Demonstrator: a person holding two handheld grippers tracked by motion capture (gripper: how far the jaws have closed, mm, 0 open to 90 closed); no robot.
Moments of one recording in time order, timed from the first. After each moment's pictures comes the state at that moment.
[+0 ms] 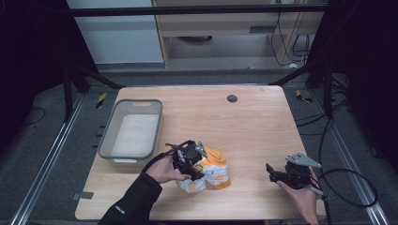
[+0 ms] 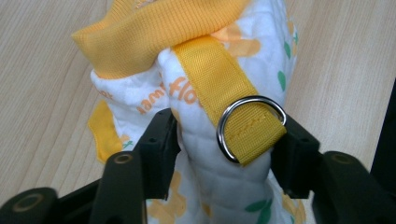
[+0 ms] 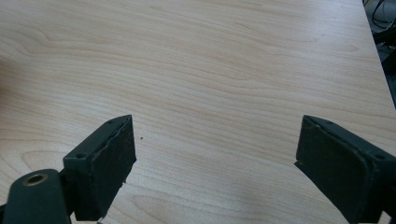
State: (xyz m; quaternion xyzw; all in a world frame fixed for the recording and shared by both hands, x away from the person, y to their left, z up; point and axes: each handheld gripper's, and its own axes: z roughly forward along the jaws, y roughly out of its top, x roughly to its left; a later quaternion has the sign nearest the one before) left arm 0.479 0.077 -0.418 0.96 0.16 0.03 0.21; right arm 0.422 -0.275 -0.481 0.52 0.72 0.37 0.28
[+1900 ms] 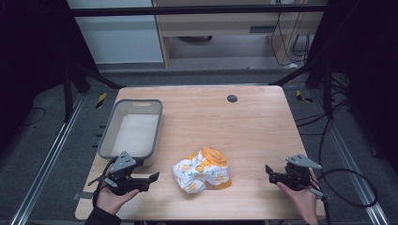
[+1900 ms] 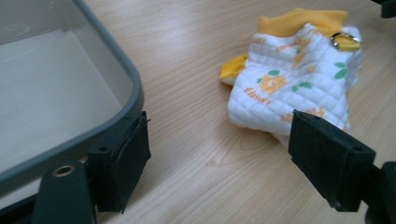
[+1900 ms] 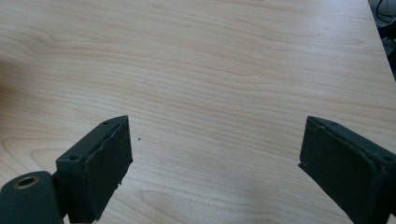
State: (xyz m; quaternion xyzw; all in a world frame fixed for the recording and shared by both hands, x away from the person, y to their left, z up) left arm 0.405 0.249 -0.430 0.80 0.39 0.16 0.43; right arm 0.418 -0.274 -0.482 0.53 0.71 0.37 0.27
